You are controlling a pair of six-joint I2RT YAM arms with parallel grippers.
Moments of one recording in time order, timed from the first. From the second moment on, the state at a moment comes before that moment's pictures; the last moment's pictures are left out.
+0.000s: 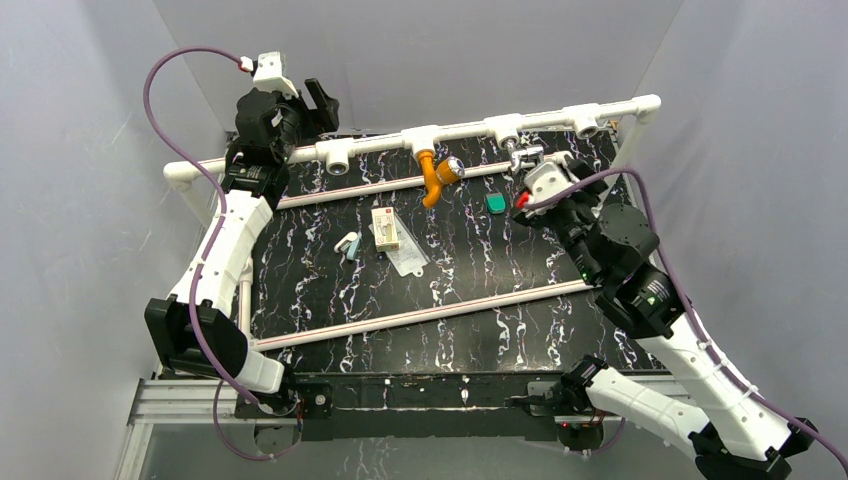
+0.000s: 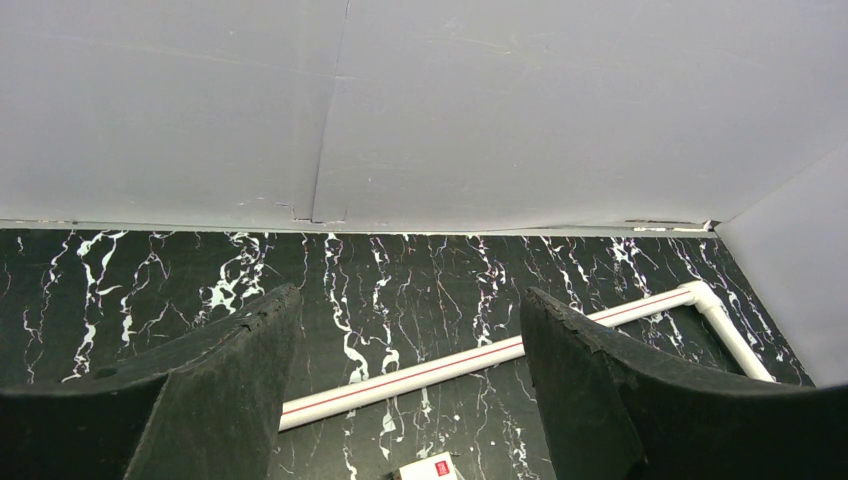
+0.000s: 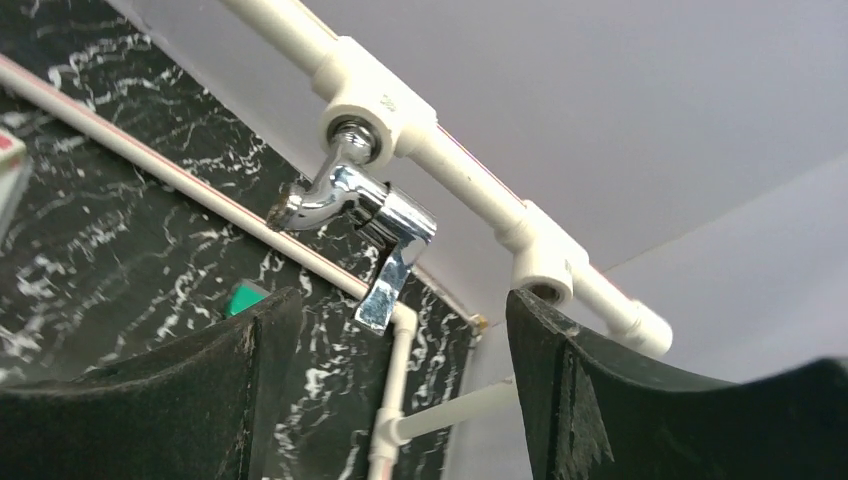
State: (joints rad) left arm -0.18 1.49 1.45 -0.09 0.00 -0.26; right arm 0.74 0.78 1.10 -0.28 0.37 -0.65
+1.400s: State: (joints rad) left arm -0.18 1.49 1.45 -0.09 0.00 -0.26; right arm 0.74 1.02 0.91 0.20 0.39 -1.52
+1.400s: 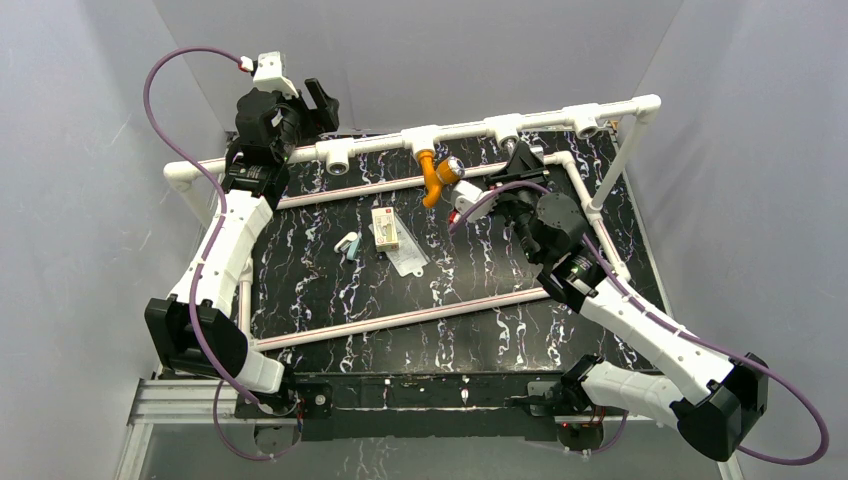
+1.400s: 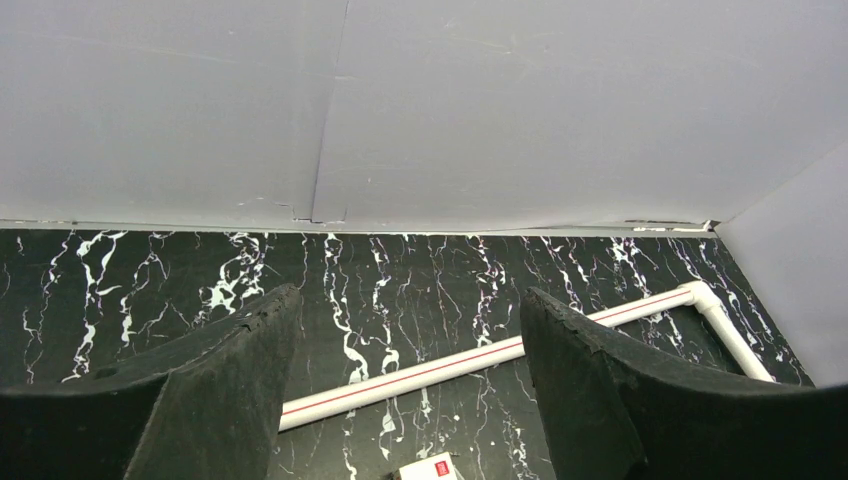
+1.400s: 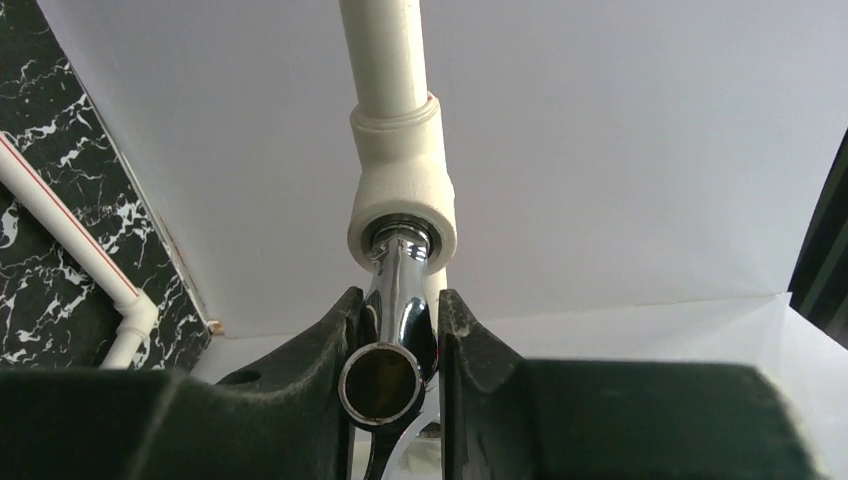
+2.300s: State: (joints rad) left arm -0.17 1.49 1.45 -0.10 0.00 -0.26; right arm 0.74 1.02 0.92 0.27 0.46 -0.53
